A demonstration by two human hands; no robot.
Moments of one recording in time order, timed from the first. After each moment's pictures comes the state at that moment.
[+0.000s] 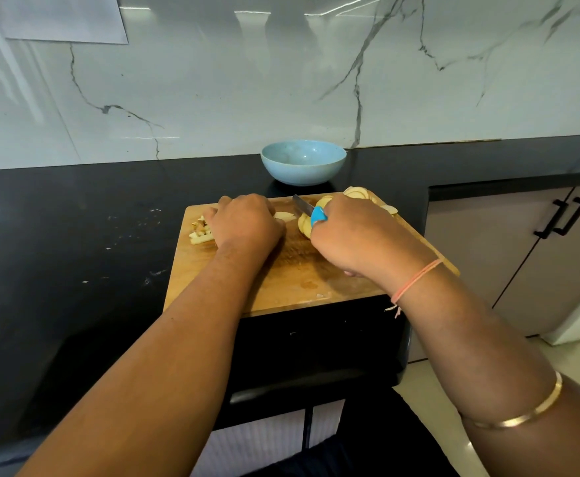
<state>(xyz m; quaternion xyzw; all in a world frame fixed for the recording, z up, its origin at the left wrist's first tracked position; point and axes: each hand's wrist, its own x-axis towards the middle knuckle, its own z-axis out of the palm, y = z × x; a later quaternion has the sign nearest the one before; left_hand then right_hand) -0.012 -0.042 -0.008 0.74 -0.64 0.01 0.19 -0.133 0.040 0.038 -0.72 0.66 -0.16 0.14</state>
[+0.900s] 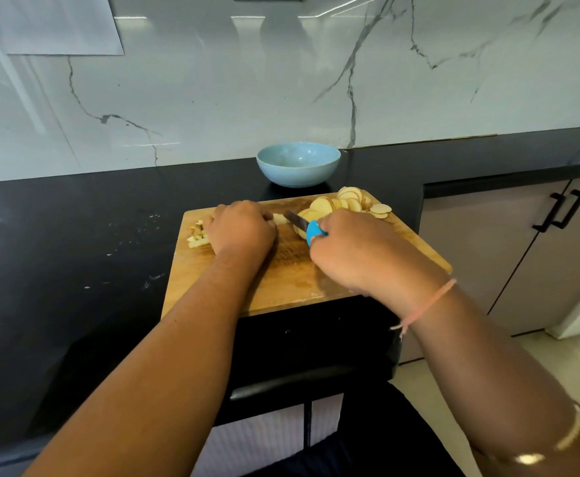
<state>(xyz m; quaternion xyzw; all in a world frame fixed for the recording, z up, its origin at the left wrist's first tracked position) -0.012 -0.037 -0.014 0.73 -0.64 -0.02 0.23 -0.139 0.063 0.040 -0.71 0.66 -0.16 0.18</state>
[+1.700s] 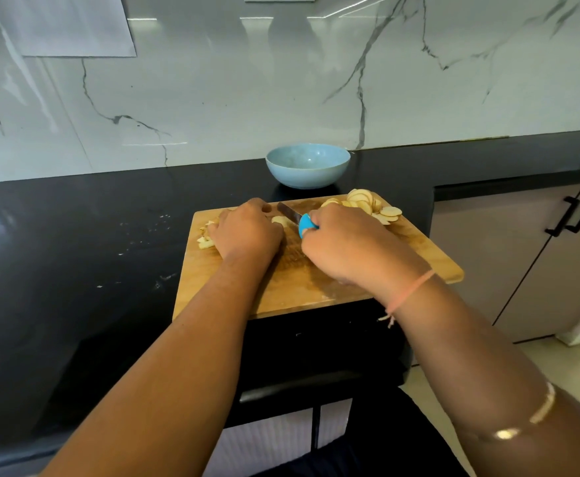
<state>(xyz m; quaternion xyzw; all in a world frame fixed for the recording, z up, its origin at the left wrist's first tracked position) -0.008 -0.036 -0.014 0.75 -0.59 -0.07 0.29 -0.123 0.048 0.040 -0.71 0.66 -0.17 0.16</state>
